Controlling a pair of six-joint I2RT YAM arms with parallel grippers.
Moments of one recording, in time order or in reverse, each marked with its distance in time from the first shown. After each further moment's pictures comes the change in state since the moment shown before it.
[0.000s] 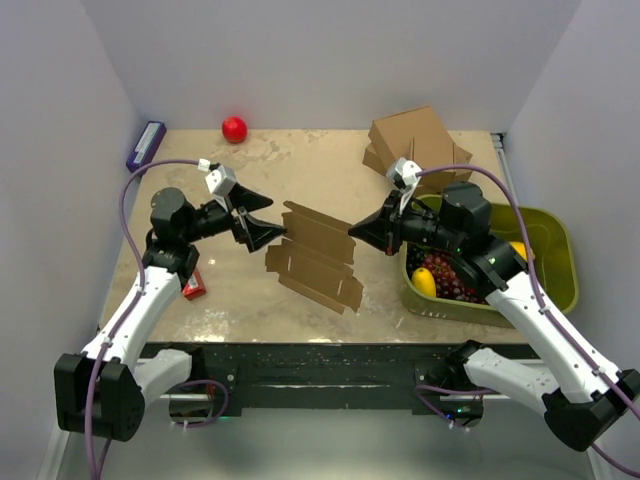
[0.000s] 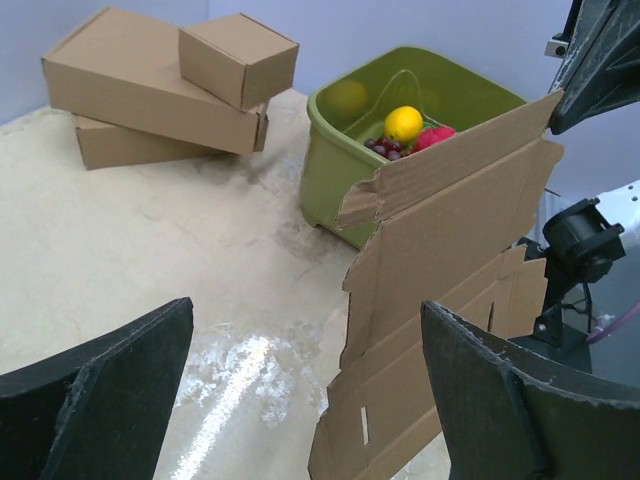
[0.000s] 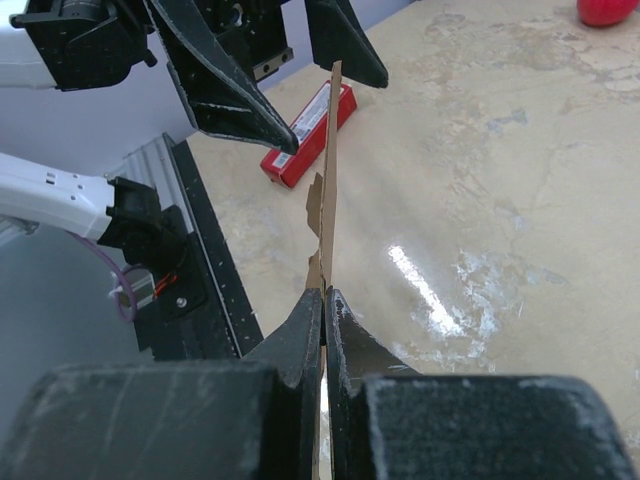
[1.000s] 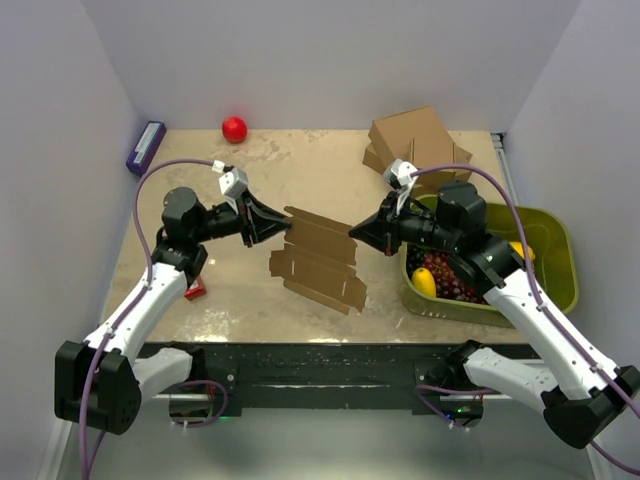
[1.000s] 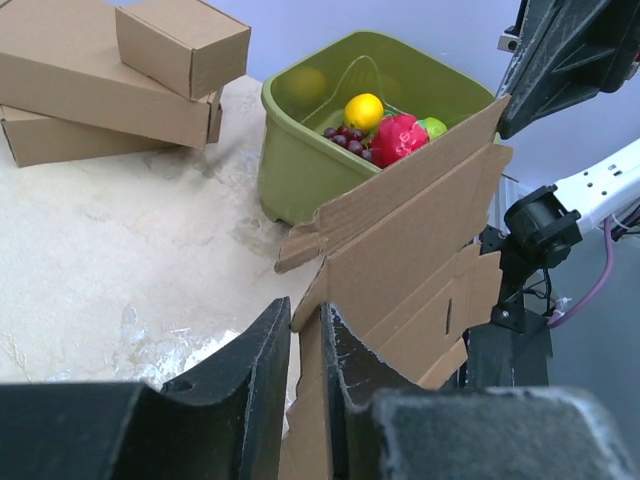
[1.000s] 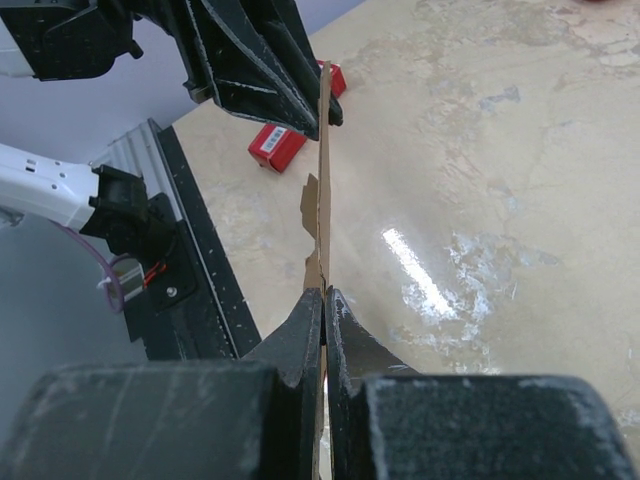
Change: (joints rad) left arm -0.076 0.045 -0.001 0.031 0.021 -0.033; right arm 0.000 0.013 0.005 -0.042 0.017 -0.022
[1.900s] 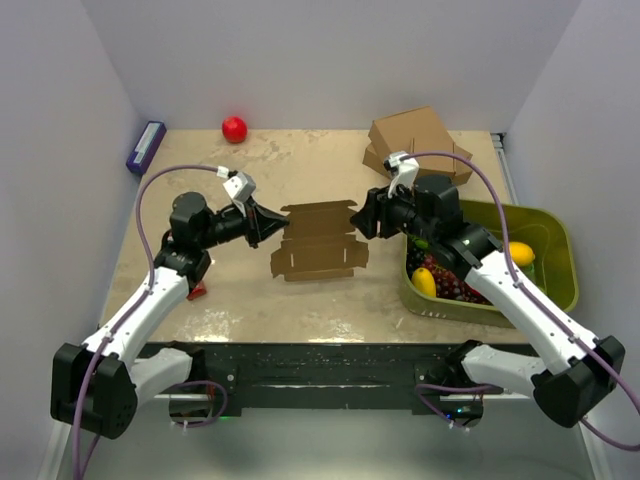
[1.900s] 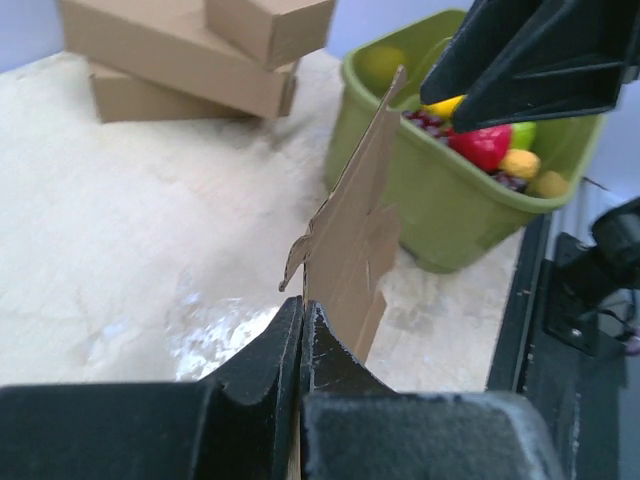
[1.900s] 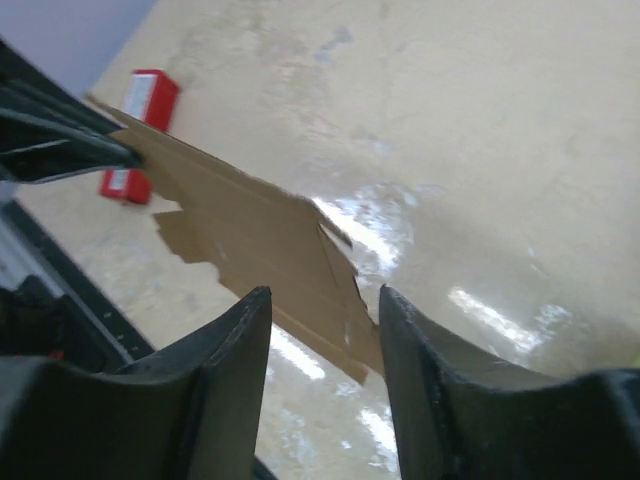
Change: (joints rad) left arm -0.046 -0.021 -0.025 -0.091 -0.200 0.097; right arm 0.001 0.121 -0.002 -0.013 0.376 0.102
